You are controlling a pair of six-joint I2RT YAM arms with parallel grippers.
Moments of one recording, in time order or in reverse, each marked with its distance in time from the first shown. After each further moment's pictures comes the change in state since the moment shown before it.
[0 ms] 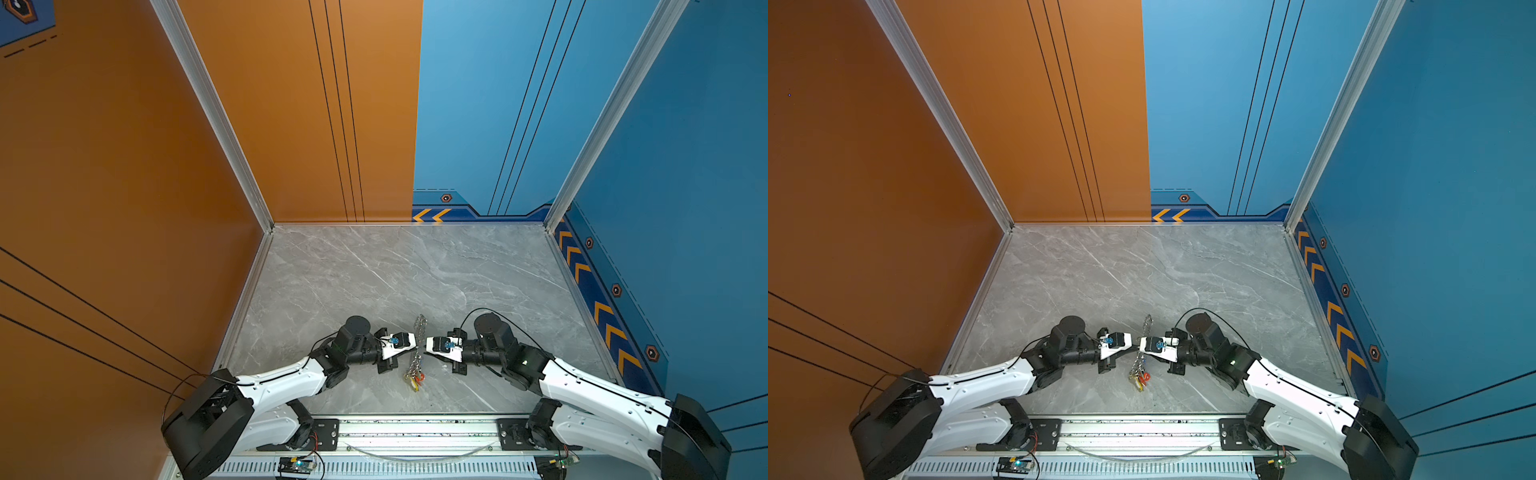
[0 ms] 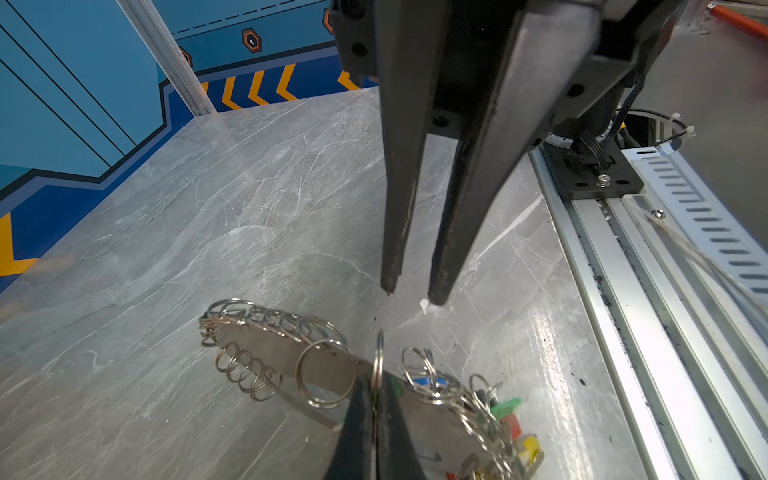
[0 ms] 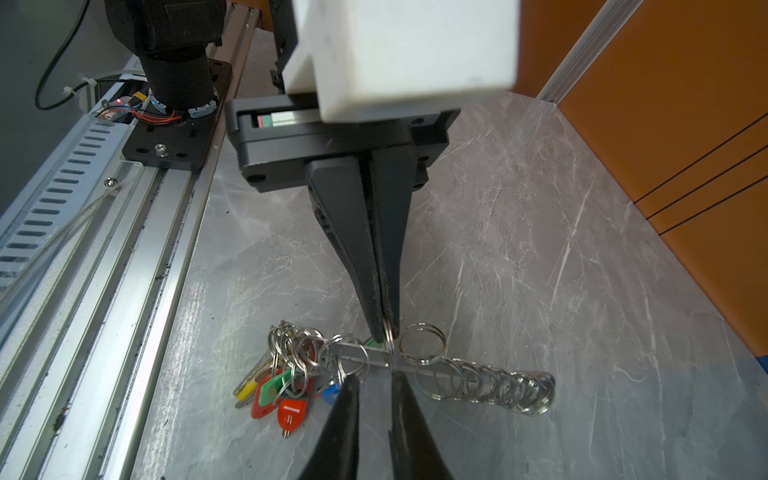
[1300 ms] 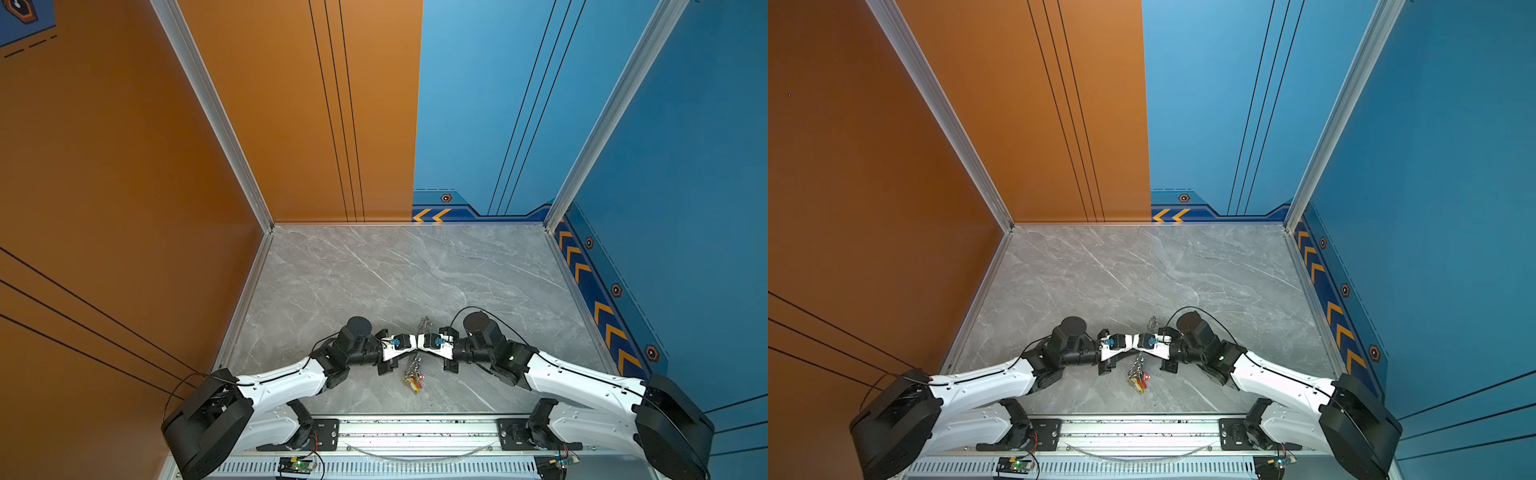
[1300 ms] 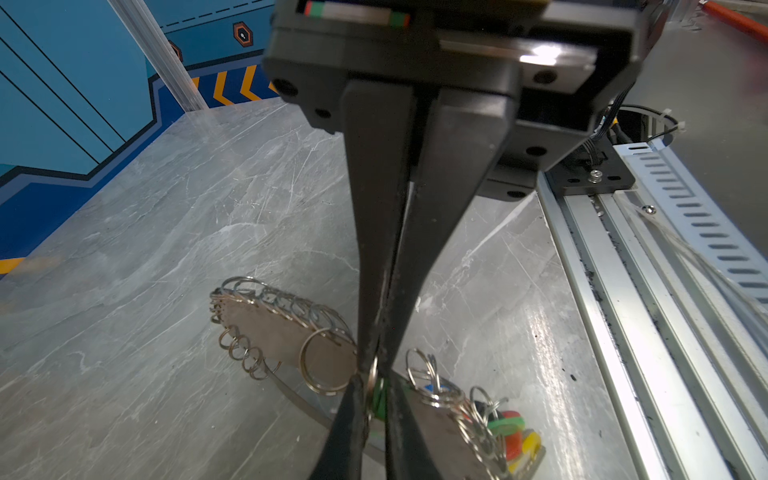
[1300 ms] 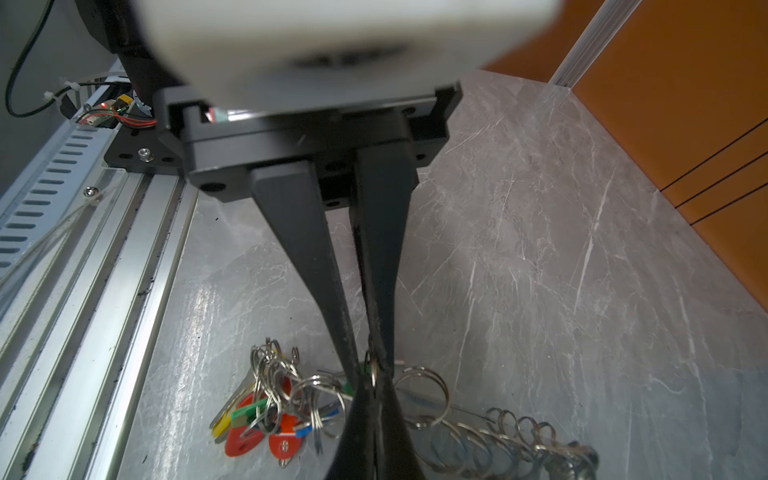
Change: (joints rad) left arm -0.009 -0.004 0.000 0.011 -0.004 -0.011; right arm 0.013 0.122 0.001 0.141 0.006 0.061
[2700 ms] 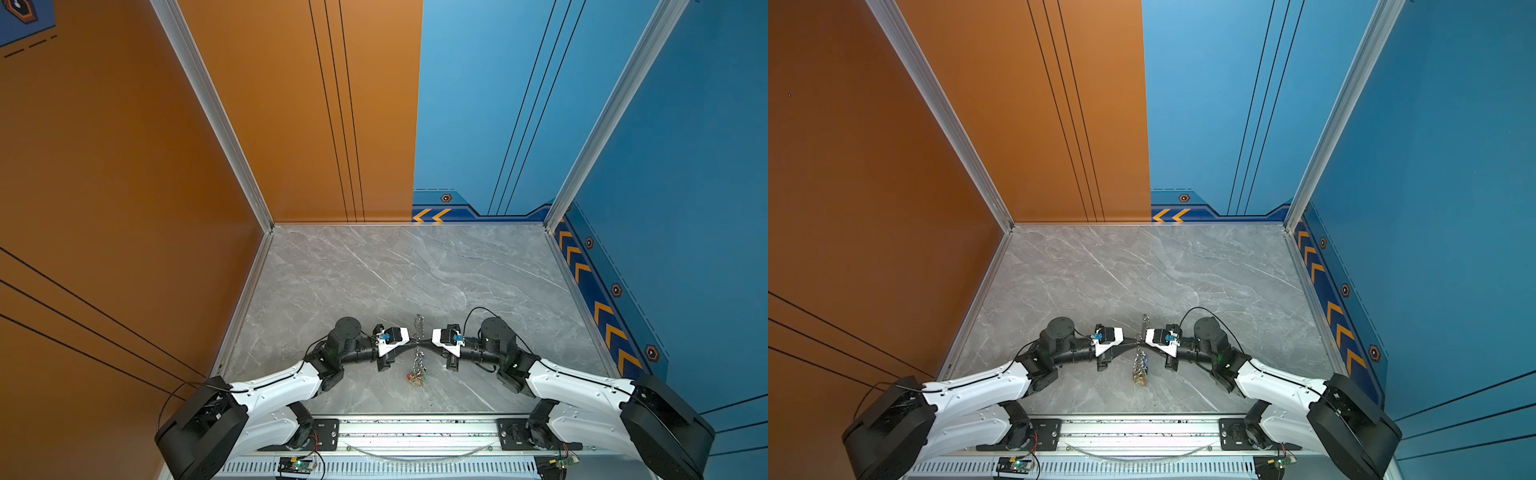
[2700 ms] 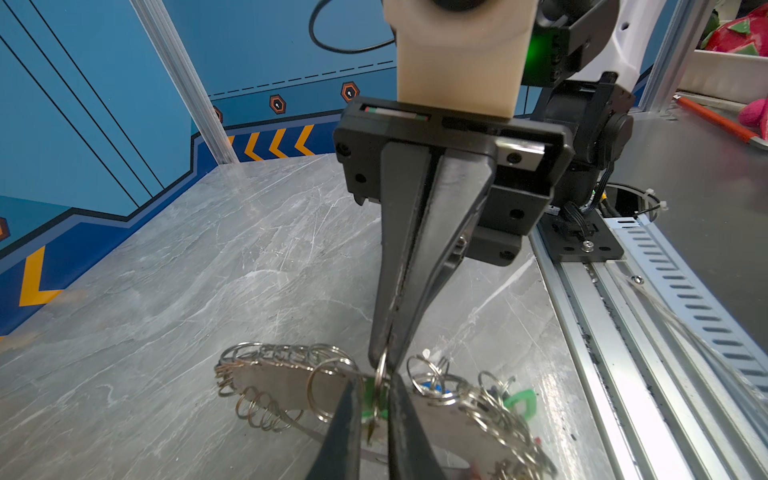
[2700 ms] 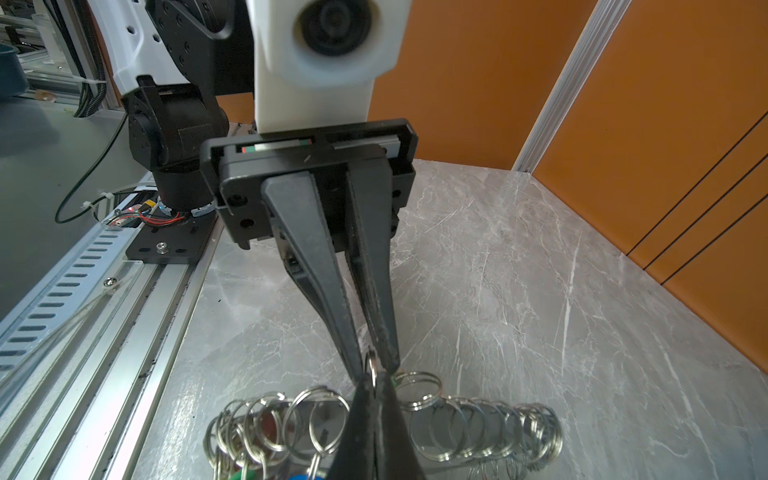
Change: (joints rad) left arm 0.045 -0.046 -0.043 0.158 0.069 -0.113; right arm -0.067 0.012 -0.155 0.442 -0.151 0.145
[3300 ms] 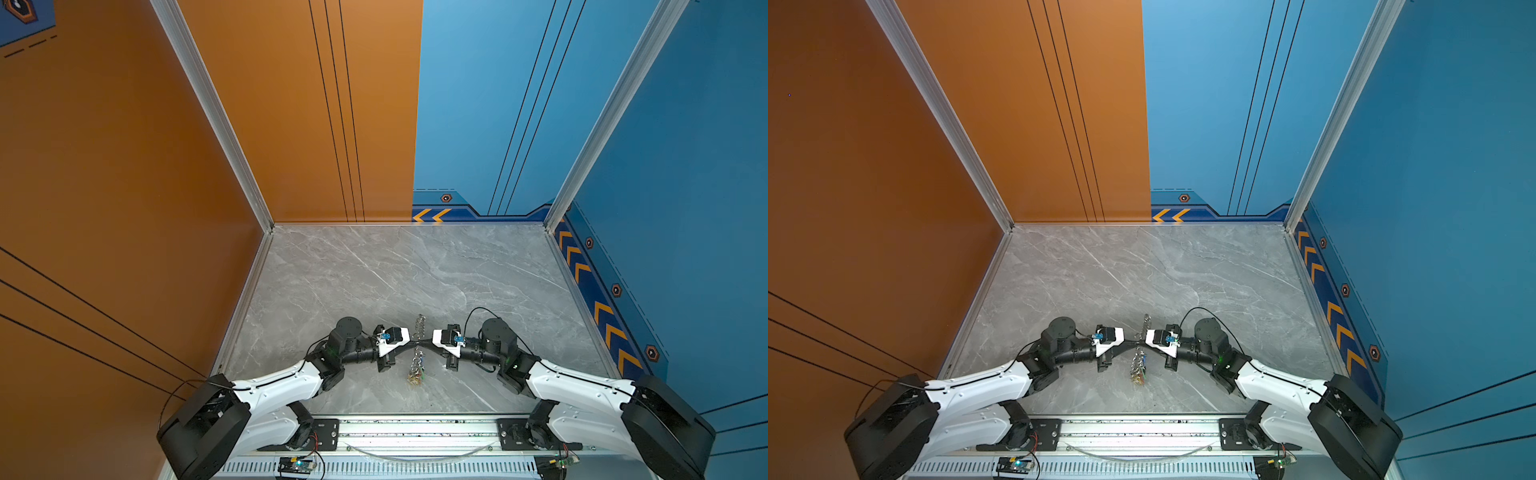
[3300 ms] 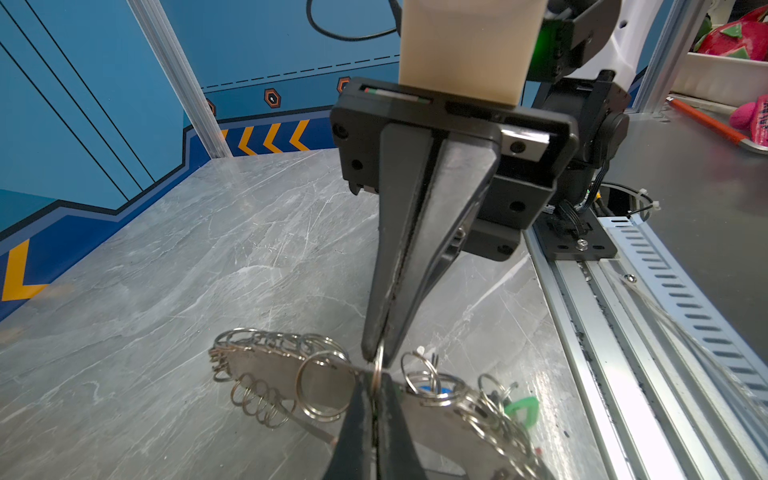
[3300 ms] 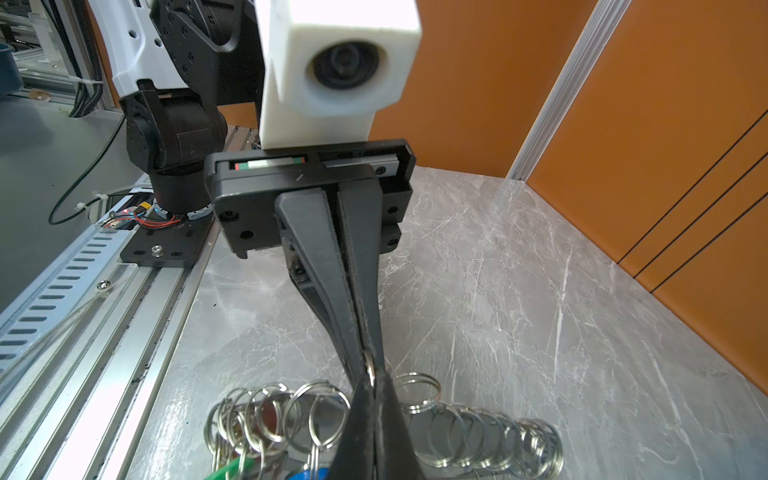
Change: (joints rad) left arm 0.000 0.016 0.000 0.002 0.007 -0.011; right arm 0.006 -0.003 -0.006 0.017 0.016 -0.015
